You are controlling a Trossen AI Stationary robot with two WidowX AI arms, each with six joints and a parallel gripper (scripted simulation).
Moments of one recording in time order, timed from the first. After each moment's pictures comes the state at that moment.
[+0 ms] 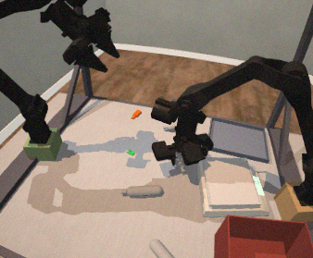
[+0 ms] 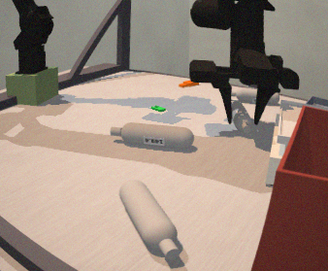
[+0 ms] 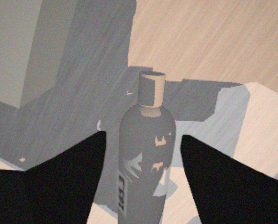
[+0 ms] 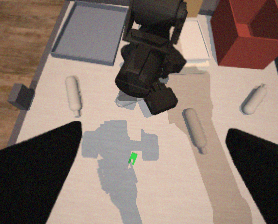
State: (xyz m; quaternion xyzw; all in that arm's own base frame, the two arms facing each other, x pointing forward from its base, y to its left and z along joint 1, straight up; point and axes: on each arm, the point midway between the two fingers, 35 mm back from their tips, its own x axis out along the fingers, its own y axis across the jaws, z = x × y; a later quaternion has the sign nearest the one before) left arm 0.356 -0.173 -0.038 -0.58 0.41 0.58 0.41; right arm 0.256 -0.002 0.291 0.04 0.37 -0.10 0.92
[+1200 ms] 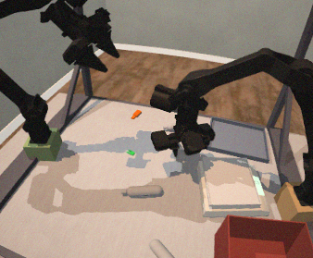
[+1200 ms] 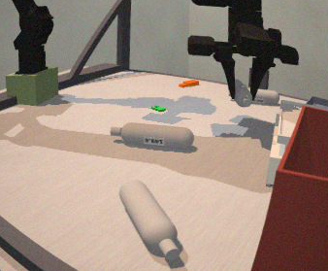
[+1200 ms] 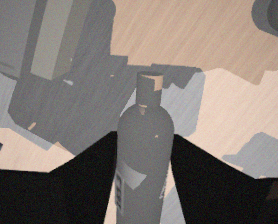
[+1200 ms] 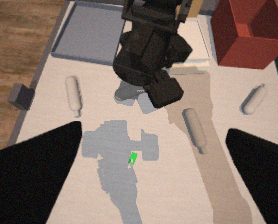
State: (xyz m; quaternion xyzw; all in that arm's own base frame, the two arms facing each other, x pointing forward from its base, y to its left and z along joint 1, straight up) left arm 0.360 -0.173 0.004 -0.58 0.41 0.57 0.41; right arm 0.256 -0.002 0.291 0.04 0.37 -0.10 0.92
